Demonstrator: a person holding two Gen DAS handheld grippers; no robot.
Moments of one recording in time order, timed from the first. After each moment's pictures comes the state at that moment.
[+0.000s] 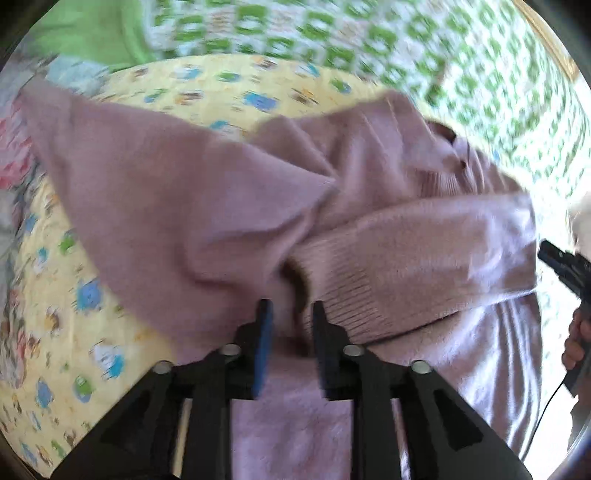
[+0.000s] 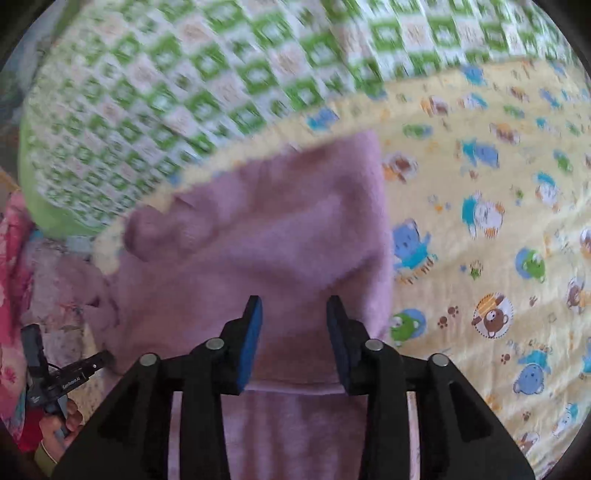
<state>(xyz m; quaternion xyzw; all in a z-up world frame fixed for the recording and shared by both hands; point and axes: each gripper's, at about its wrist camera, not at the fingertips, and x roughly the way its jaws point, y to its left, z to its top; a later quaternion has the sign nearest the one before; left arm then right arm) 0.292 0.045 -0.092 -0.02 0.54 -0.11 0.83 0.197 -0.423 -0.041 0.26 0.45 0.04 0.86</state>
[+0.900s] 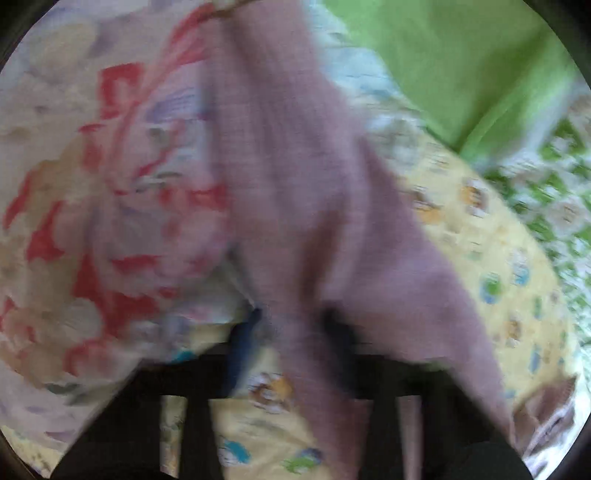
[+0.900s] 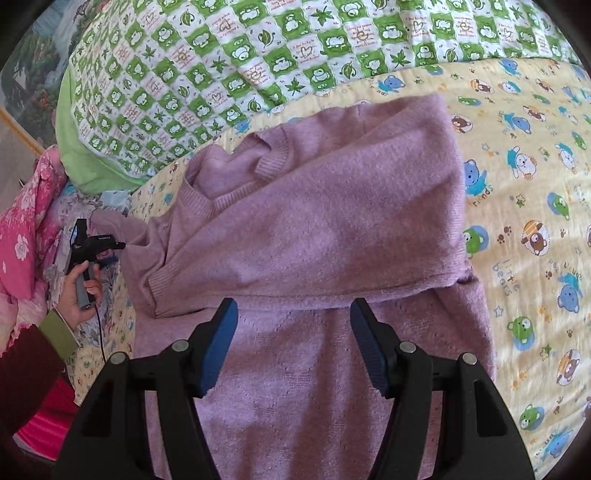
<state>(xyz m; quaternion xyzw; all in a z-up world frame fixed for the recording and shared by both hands) 0.475 0.269 -0.092 -0.15 0.53 0.13 0.82 0.150 -0.351 -0.032 0.24 0.48 0.10 0.84</state>
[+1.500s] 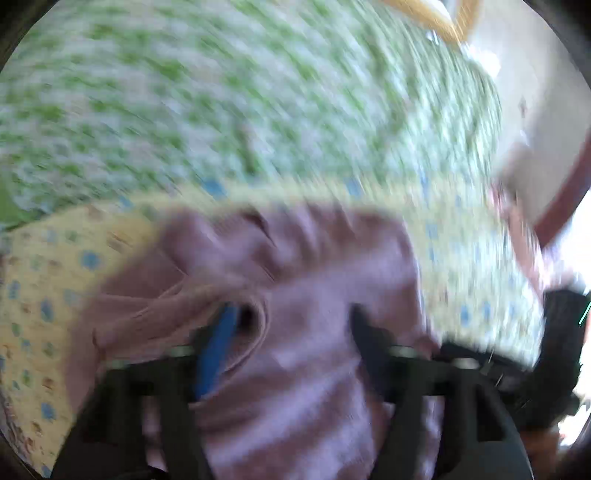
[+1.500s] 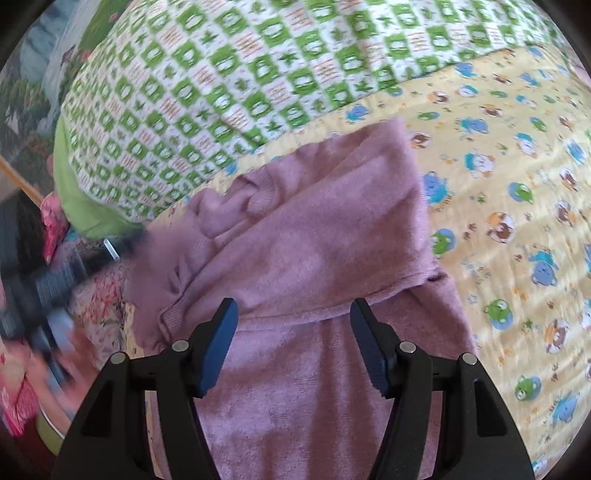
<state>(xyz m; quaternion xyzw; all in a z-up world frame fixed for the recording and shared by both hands) 0.306 -0.144 -0.002 0.06 0.46 -0.28 0.84 0.127 -0.376 -0.012 0.31 0.44 0.05 0.84</state>
